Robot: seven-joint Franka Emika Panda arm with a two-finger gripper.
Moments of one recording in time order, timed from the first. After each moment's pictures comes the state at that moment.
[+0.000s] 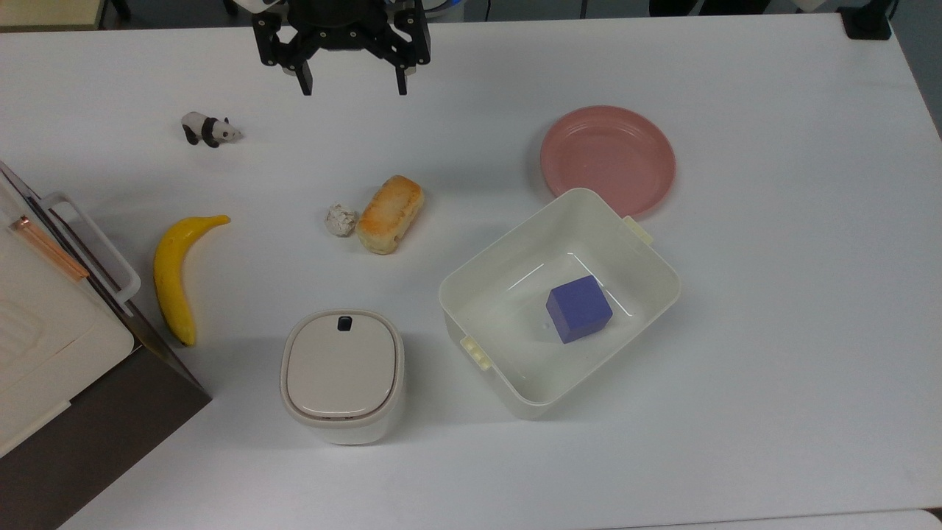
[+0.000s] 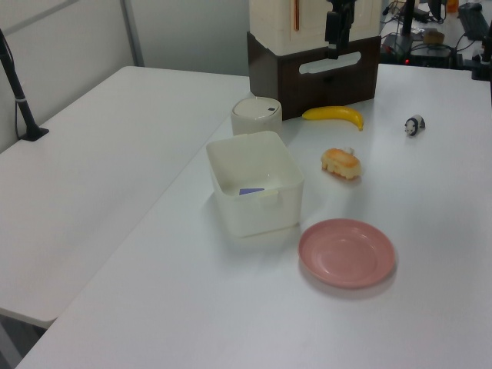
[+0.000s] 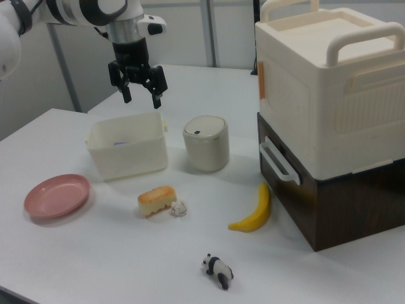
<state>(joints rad) -0.14 0.26 0.13 -1.27 -0.02 1.54 -0.03</state>
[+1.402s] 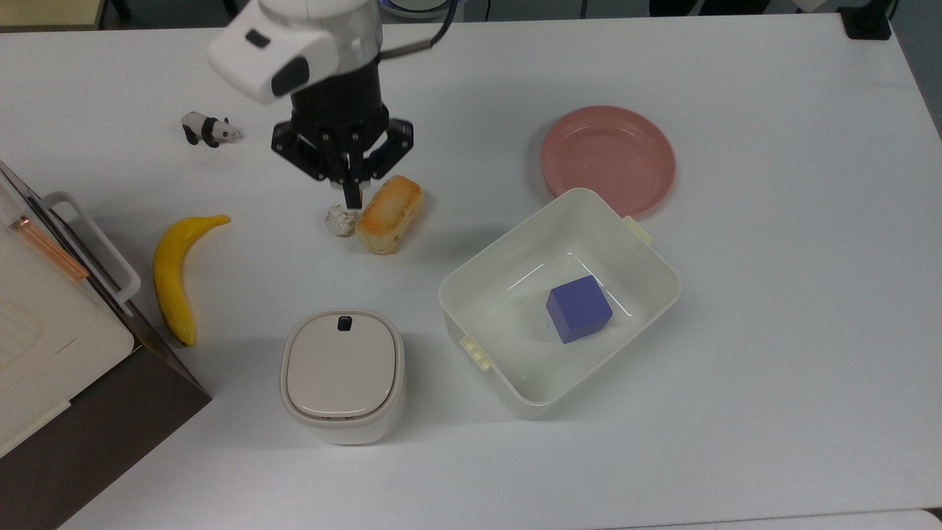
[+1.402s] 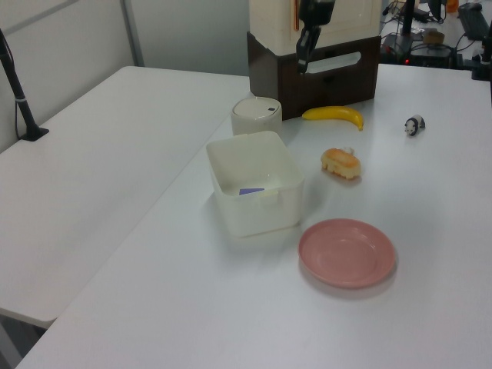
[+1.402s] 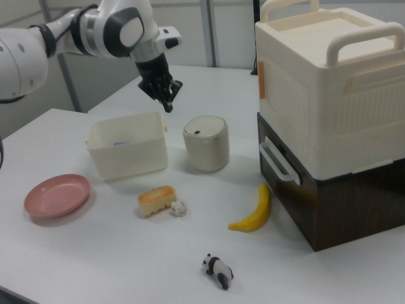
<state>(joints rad) -0.13 0.35 0.13 -1.33 -0.06 1.91 -0.05</state>
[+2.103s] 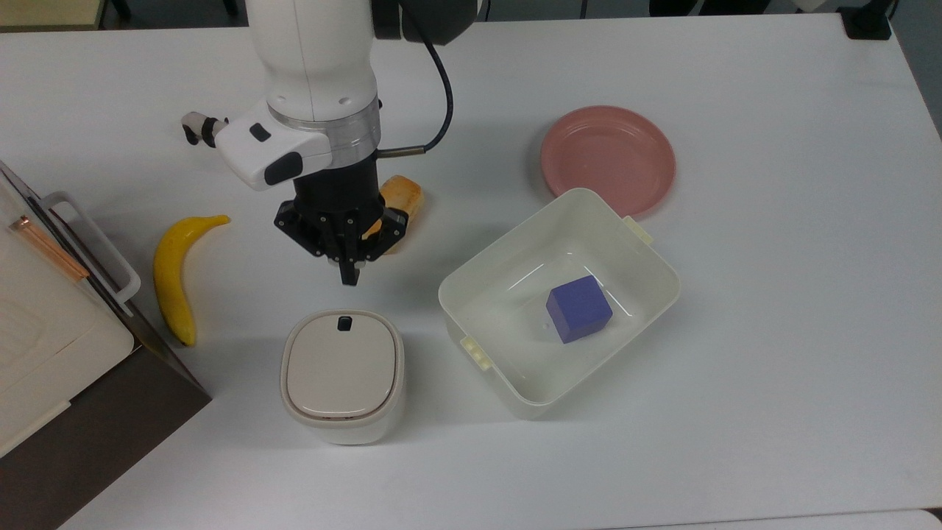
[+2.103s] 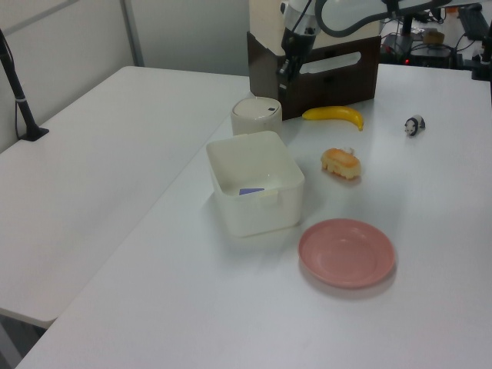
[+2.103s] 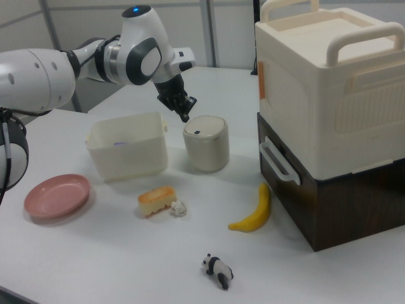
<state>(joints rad) -0.13 0.47 0.13 -1.34 -0.09 2.14 0.11</state>
